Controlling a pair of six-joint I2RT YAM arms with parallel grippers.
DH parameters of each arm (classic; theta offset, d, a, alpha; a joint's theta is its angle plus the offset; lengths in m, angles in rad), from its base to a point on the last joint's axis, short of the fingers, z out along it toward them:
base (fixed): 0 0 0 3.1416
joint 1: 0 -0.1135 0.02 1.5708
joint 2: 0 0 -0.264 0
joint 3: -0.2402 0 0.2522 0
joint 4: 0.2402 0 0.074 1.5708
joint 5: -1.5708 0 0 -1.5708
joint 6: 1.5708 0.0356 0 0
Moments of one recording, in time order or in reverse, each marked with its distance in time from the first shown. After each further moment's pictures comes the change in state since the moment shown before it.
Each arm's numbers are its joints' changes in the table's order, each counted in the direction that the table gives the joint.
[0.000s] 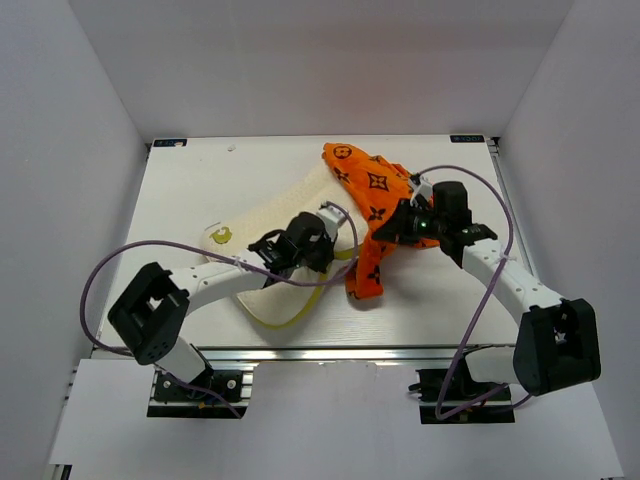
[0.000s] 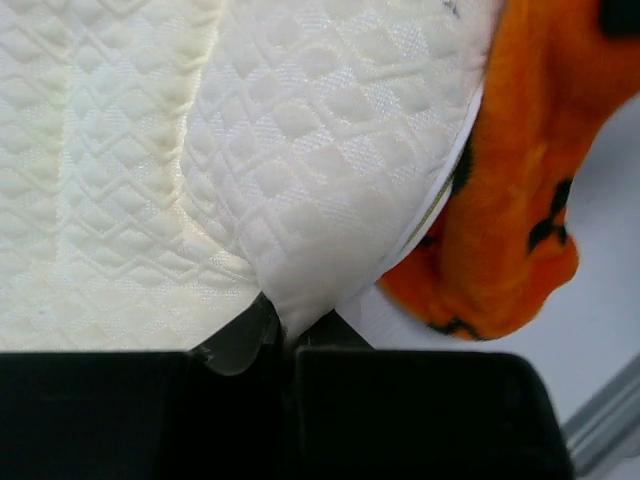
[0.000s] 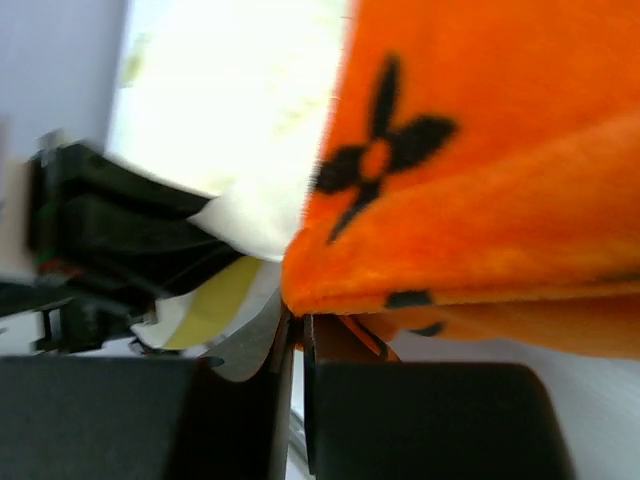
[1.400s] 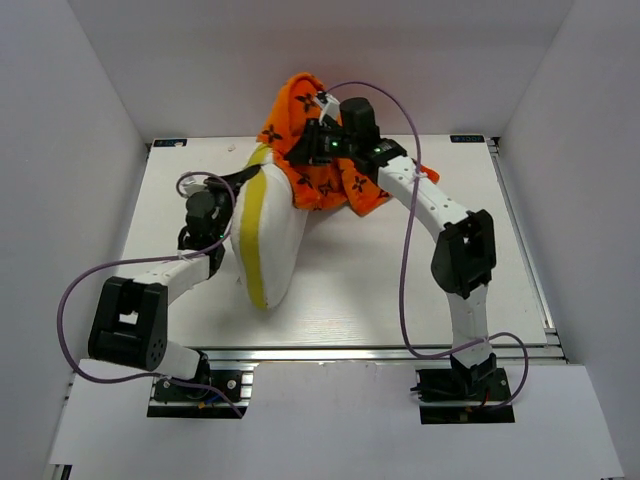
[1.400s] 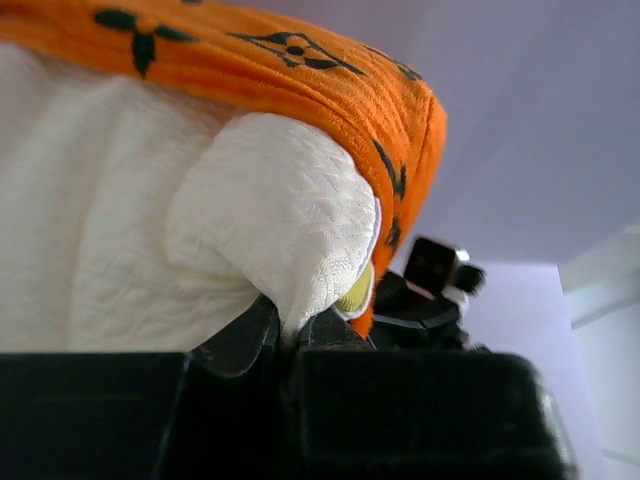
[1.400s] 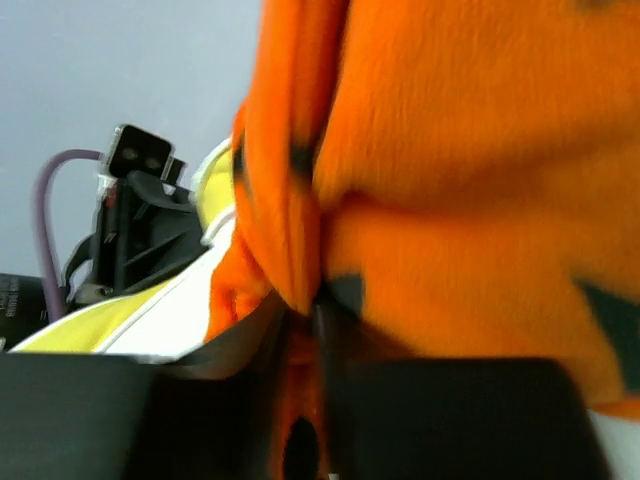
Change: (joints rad) left arm -0.619 -0.102 0.246 -0.855 -0.119 -1.490; right arm -0.272 0.759 -1.113 0.069 -0.012 0.093
